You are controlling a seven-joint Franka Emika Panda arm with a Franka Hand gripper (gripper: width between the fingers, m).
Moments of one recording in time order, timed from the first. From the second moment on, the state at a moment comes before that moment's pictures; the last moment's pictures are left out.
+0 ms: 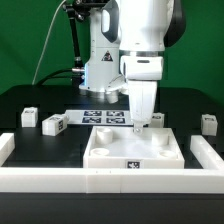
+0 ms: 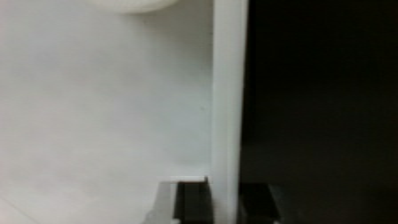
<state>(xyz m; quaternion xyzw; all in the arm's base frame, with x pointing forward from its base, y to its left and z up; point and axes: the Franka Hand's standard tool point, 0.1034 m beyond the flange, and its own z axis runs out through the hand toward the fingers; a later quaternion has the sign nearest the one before) 0.462 0.046 0.018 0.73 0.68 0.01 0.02</state>
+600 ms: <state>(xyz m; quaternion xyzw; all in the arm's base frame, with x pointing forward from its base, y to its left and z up) 0.483 0.071 0.017 0.71 0.71 0.02 0.02</state>
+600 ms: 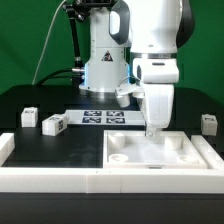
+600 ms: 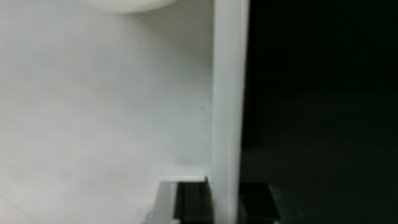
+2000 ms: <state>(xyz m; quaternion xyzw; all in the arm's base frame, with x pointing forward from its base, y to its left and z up) 0.488 0.078 0.017 0.72 0.70 0.02 0.02</state>
